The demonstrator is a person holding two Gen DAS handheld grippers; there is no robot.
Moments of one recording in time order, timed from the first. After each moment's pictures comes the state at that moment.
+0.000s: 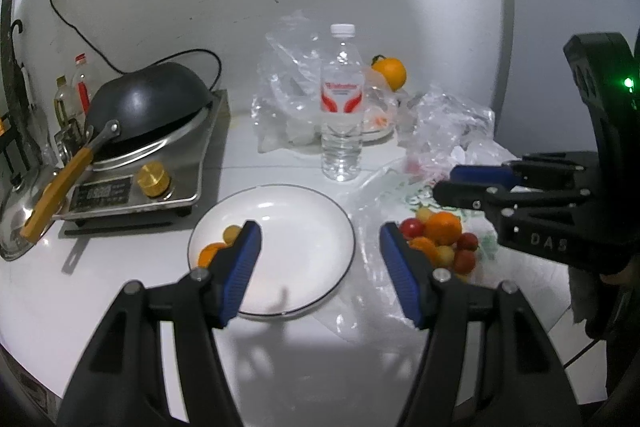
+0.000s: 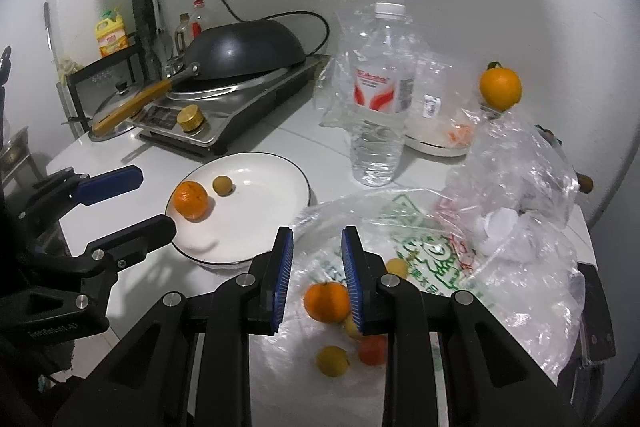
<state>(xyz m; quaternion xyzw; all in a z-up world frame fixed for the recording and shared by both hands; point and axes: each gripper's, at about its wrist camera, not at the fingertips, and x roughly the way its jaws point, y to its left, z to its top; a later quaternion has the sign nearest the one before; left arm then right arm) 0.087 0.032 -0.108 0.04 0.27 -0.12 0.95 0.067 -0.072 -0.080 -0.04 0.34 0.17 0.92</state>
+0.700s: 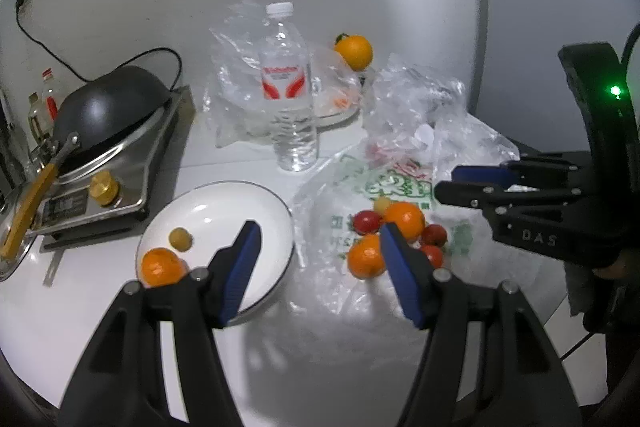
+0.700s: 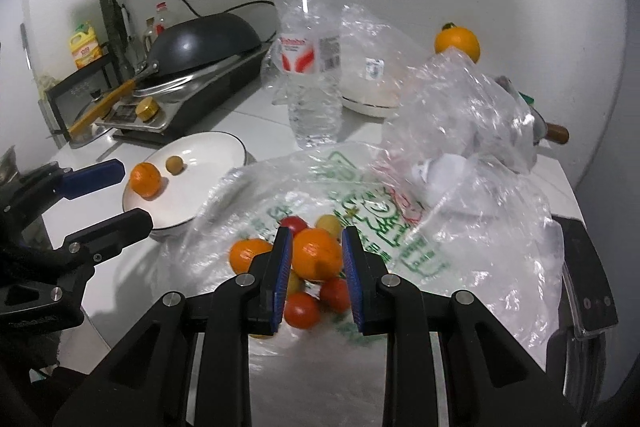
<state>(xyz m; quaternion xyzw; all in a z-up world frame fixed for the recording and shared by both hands) 0.097 -0.027 -0.119 0.07 0.30 -0.15 0.94 0.064 -0.140 -0.111 -0.01 0.37 0.14 0.92</state>
